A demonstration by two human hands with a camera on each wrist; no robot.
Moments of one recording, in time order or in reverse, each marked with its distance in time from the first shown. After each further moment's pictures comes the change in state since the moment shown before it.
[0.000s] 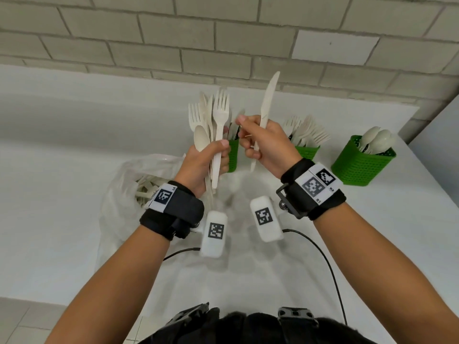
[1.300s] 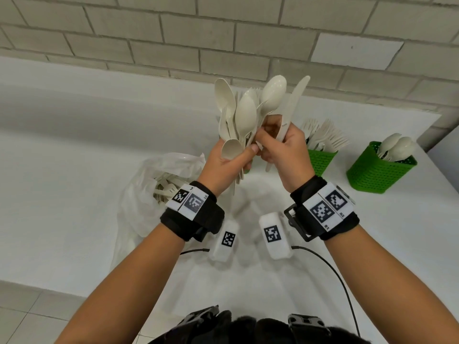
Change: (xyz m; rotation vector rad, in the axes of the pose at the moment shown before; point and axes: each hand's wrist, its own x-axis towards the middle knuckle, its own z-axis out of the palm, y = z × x) left_hand -0.008 0.000 0.000 0.529 -0.025 0.328; right_hand -0.020 0.004 0.020 -0.080 0.126 -0.271
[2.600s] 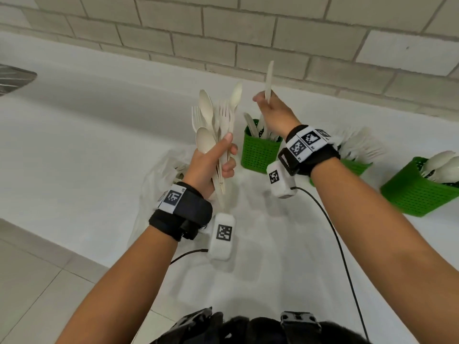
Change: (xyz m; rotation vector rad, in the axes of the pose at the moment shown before) left_hand -0.016 0.004 -0.036 -0.503 0.272 -0.317; right_hand 0.112 0.032 0.030 -0.764 -0.330 0.073
